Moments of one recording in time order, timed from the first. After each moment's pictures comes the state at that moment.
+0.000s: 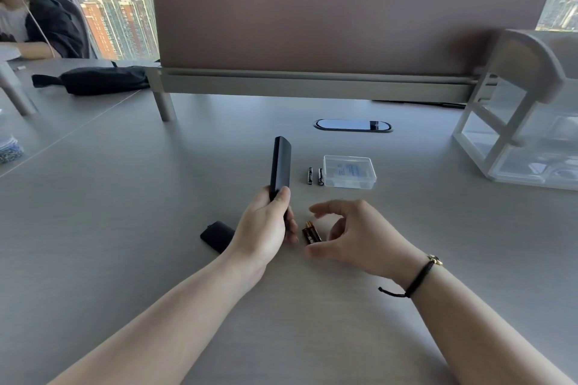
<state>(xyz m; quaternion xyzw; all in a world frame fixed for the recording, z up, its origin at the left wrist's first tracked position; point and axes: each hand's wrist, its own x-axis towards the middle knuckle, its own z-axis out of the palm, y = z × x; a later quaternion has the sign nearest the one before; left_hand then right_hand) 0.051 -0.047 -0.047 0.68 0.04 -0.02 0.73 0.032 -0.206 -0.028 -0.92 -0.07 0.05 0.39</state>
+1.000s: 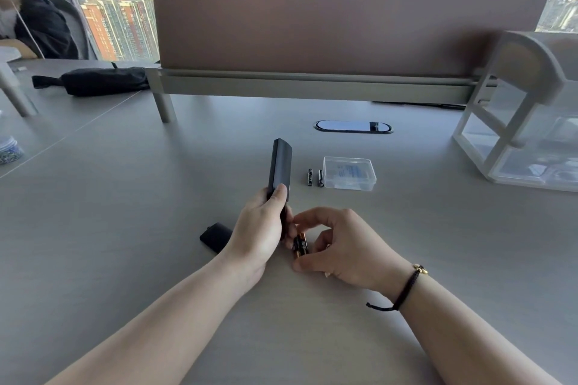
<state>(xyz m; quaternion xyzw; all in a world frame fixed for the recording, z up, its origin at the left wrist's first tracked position) 0.049 -0.044 -0.043 0.66 0.03 -0.03 0.75 0.030 -0.193 -0.041 -0.86 -0.13 0.09 0.49</state>
